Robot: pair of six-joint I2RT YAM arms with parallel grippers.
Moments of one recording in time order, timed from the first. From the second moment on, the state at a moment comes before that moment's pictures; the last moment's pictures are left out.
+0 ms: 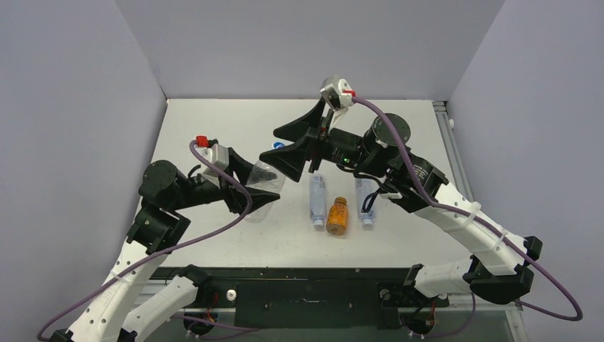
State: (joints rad) left arm -0.49 0.76 1.00 -0.07 0.86 -0.28; right arm 0.98 1.29 1.62 -0.15 -0.35 0.33
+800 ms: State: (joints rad) left arm -0.50 0.72 0.94 -0.13 0.45 0.04; right arm 1.13 1.48 1.81 -0.37 0.28 0.39
